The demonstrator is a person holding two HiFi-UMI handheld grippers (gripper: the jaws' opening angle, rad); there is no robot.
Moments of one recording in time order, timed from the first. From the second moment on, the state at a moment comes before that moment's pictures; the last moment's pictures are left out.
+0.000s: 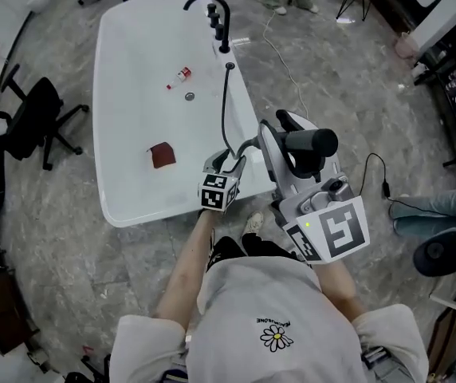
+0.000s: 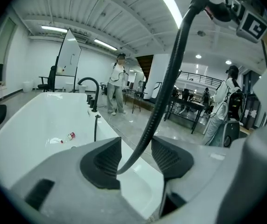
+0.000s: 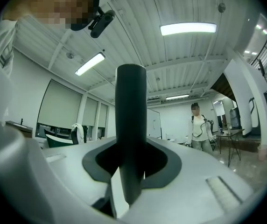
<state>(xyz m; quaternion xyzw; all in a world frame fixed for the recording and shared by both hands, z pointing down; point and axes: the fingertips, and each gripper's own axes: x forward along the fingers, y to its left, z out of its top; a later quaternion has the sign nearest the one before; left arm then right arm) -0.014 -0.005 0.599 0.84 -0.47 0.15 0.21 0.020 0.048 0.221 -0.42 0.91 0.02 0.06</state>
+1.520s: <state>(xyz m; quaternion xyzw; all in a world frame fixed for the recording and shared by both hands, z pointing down) -0.150 -0.405 0.279 0.77 -0.63 -0.04 -0.06 0.065 -0.178 0.165 -0.45 0.88 0.05 0.11</state>
